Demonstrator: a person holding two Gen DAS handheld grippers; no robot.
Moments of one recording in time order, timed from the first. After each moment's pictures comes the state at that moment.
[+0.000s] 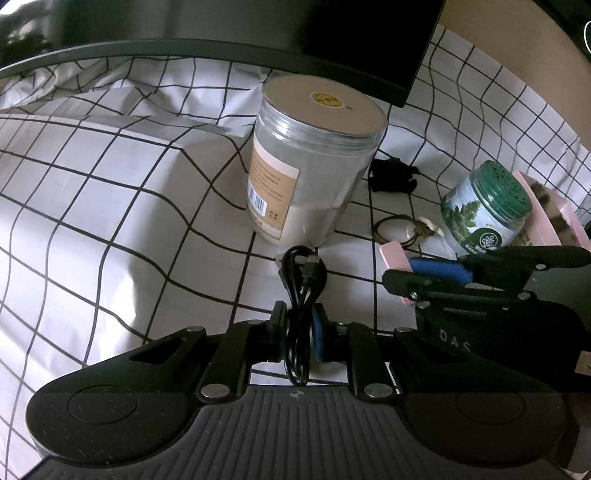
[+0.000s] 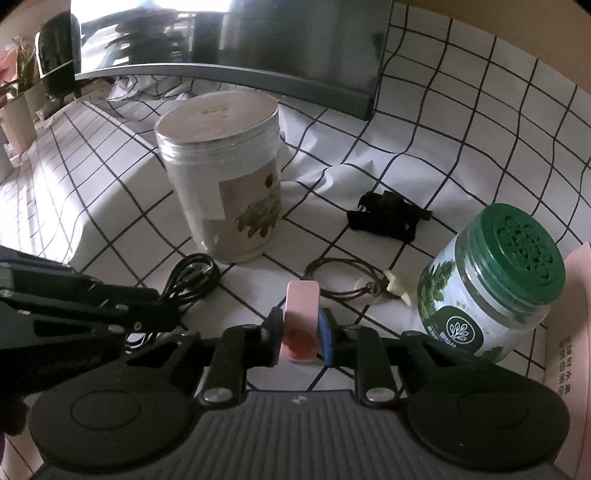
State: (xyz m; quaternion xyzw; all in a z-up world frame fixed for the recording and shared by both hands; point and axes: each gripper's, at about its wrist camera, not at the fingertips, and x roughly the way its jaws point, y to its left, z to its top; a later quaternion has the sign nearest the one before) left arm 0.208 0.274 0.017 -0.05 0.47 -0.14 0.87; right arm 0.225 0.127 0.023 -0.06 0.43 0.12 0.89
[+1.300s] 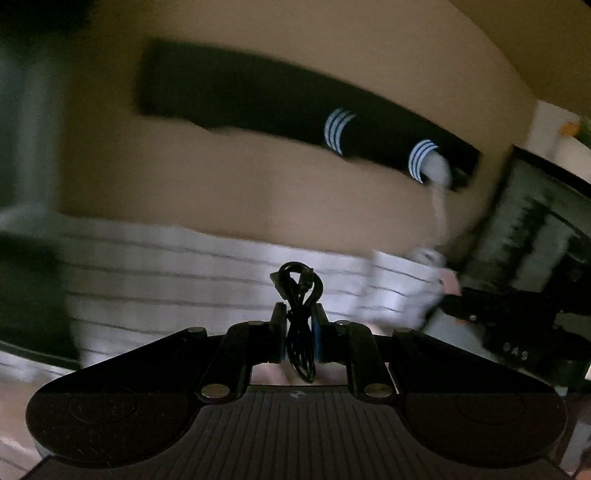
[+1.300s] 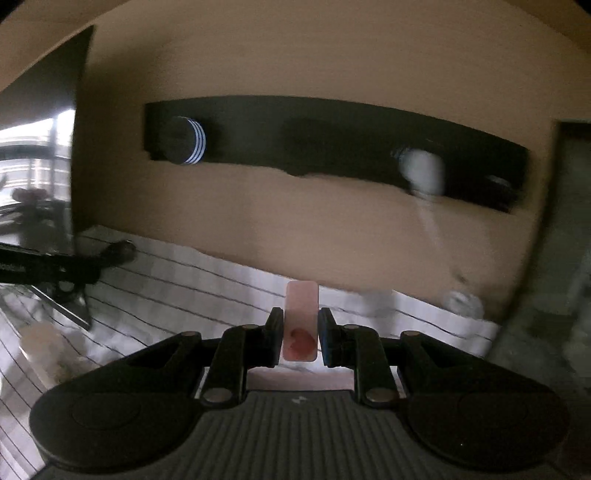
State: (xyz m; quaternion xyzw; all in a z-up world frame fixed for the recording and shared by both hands) left arm 0.217 0.074 0.194 -0.05 0.29 -0.37 0.88; right arm 0.116 -0.114 0.207 -0.02 0.21 -0.11 0.97
